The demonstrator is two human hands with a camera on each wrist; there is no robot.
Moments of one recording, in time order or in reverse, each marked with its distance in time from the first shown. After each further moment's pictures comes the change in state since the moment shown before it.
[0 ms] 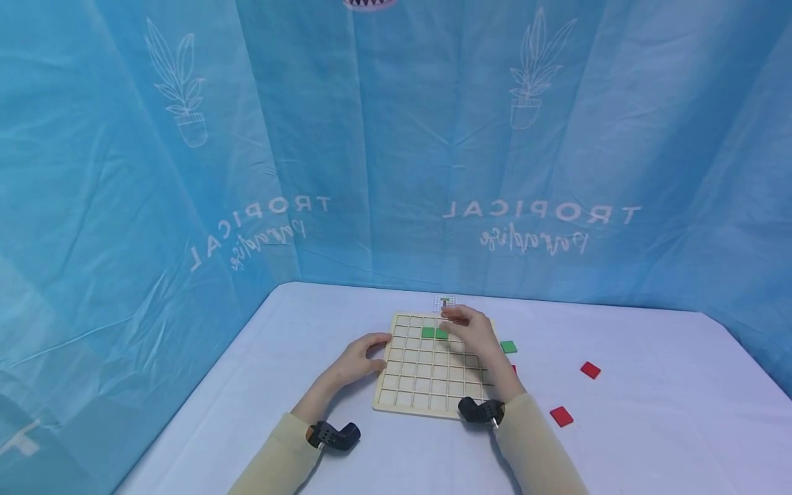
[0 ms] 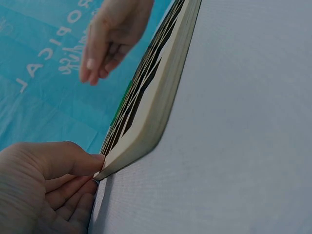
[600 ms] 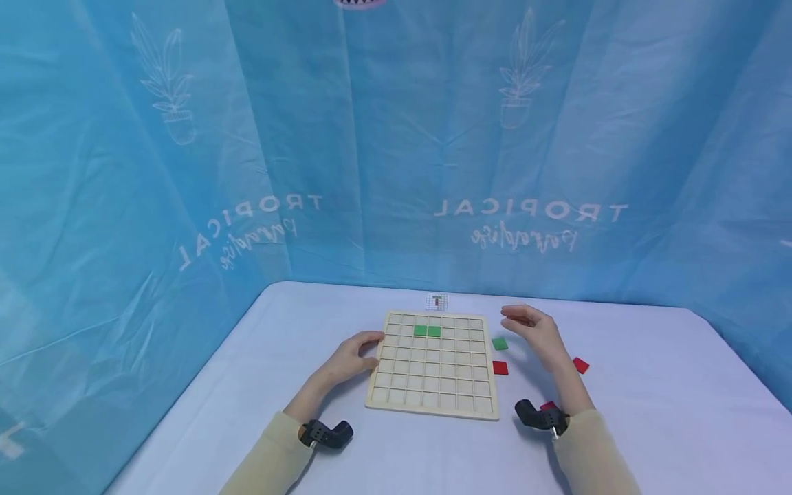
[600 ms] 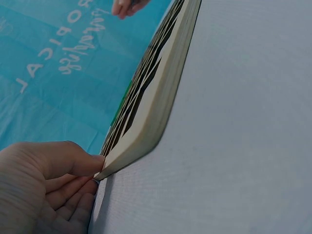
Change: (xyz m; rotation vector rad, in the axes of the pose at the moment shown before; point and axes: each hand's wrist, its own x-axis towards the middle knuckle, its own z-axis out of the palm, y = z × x) left_hand 0.001 0.001 0.001 0.021 0.003 0.004; right_hand -0.049 0.015 -0.104 -0.063 0.155 0.146
